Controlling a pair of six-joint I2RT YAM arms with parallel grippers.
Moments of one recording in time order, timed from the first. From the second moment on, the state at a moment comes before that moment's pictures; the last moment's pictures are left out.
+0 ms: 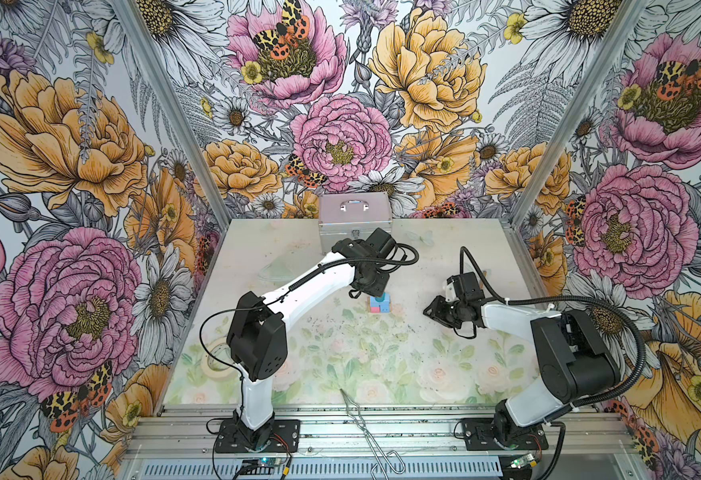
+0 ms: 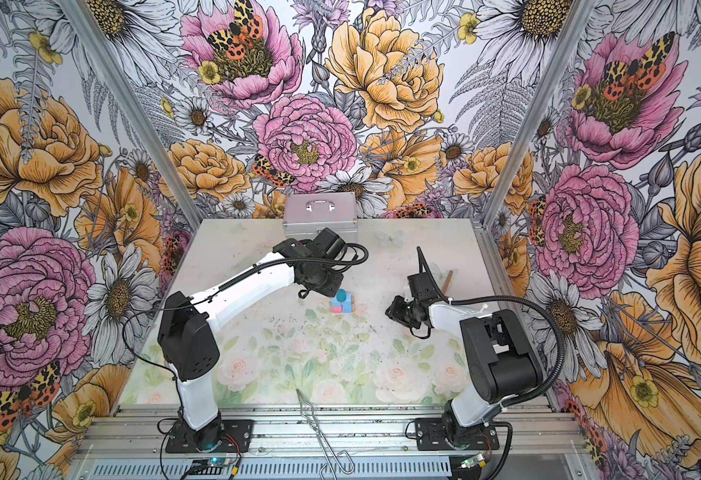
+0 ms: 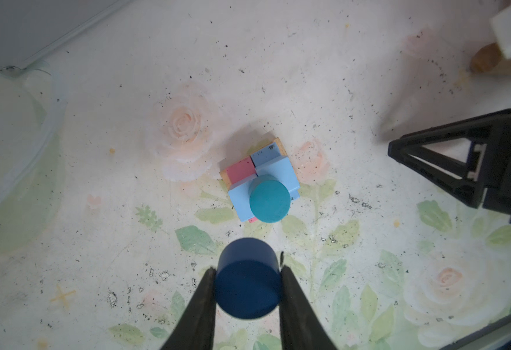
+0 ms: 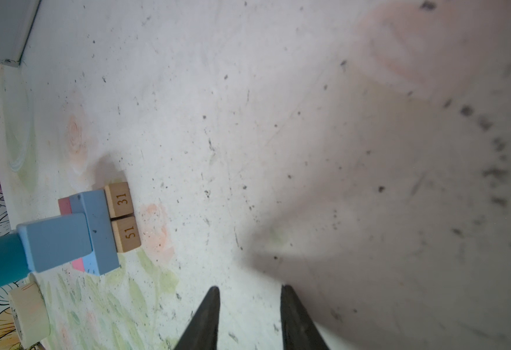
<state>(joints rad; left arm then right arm) -0.75 1.90 1.74 -1.03 -0.10 -0.27 0.22 1.59 0.72 -0.17 -0.37 0.61</state>
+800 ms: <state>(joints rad) -0.79 2.03 1.87 -1.08 -0.10 -0.26 0.22 1.61 0.72 -0.12 -0.39 0.61</state>
